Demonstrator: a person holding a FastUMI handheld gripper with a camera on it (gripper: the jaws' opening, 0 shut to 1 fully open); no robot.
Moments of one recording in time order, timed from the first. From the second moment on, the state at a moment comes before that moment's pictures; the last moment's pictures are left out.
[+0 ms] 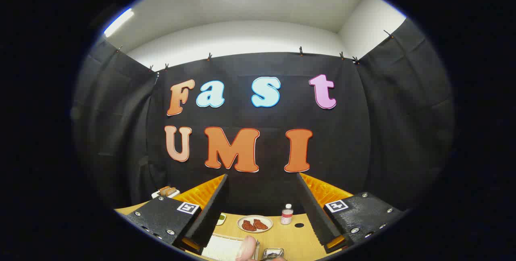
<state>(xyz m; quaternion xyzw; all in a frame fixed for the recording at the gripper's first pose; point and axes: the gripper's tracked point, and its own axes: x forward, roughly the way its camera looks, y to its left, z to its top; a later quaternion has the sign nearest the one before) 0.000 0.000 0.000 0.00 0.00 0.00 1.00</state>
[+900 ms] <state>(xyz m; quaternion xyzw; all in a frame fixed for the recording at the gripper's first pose) 0.017 0.002 -0.048 -0.01 0.07 -0.01 1.00</state>
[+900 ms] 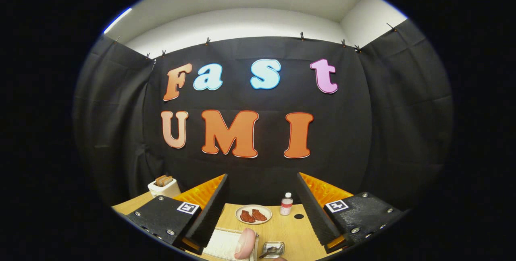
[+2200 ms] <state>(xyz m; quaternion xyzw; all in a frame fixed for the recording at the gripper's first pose) -0.008 0.058 -0.281 -0.04 0.35 0.03 0.94</state>
